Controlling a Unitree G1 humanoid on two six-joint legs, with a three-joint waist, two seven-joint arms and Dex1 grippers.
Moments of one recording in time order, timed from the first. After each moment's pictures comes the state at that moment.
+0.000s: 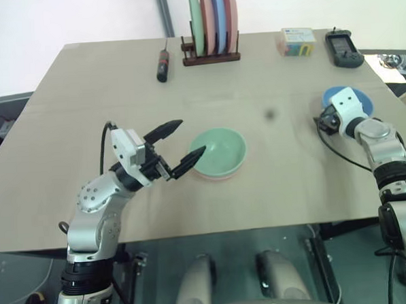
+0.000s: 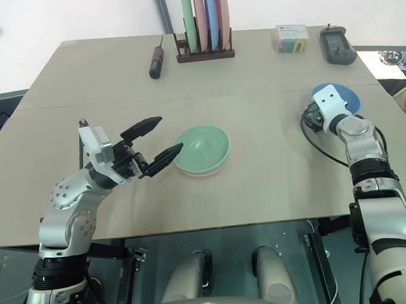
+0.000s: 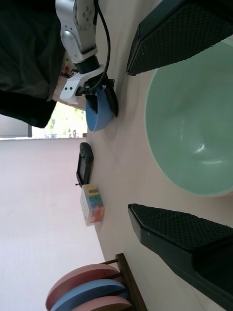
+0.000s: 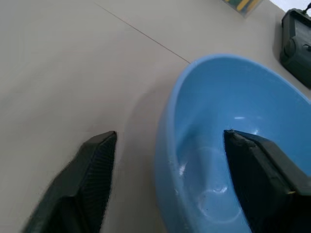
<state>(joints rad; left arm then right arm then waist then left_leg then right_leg) -0.19 0.49 0.15 -0.25 -0.54 0.12 -0.88 -0.87 -0.58 -0.01 0.96 -0.10 0.01 0.47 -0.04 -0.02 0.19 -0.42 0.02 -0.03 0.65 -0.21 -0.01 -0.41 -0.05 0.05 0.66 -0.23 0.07</state>
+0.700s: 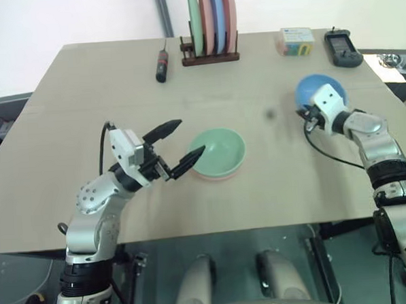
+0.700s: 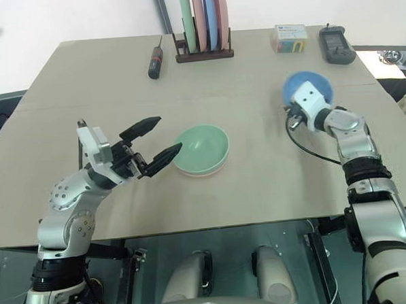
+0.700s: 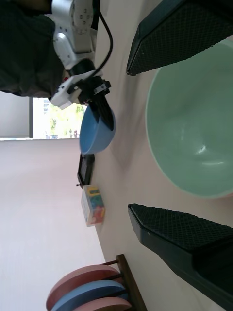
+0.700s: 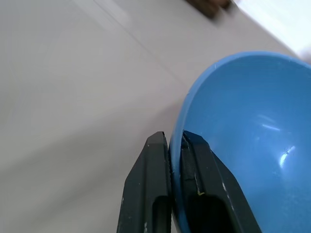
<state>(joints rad) -0.17 0.50 0.16 -0.26 -0.55 0.12 -0.88 -0.81 -0.54 0.08 0.51 0.00 0.02 0.85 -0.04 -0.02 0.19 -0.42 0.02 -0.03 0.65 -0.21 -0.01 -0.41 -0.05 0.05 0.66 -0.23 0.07</state>
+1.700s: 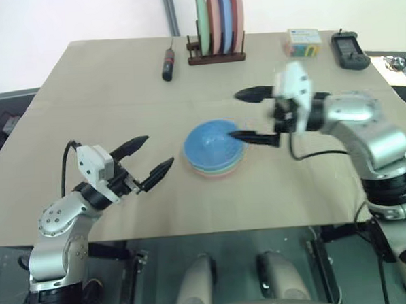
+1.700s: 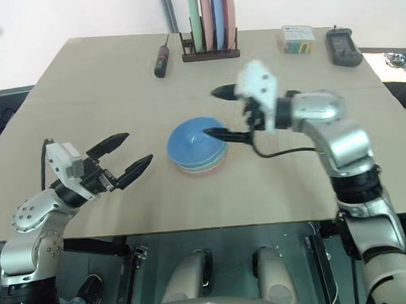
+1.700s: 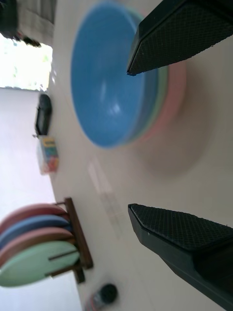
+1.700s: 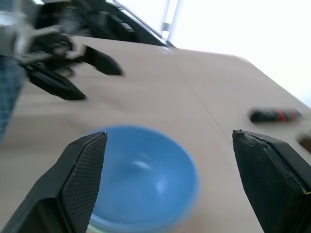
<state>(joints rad) 0.04 0.60 0.33 -0.28 -0.51 0.15 -0.81 -0.64 -0.58 0.01 -0.22 0.39 0.54 1.04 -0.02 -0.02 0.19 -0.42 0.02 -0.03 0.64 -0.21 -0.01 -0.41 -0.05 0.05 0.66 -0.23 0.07</state>
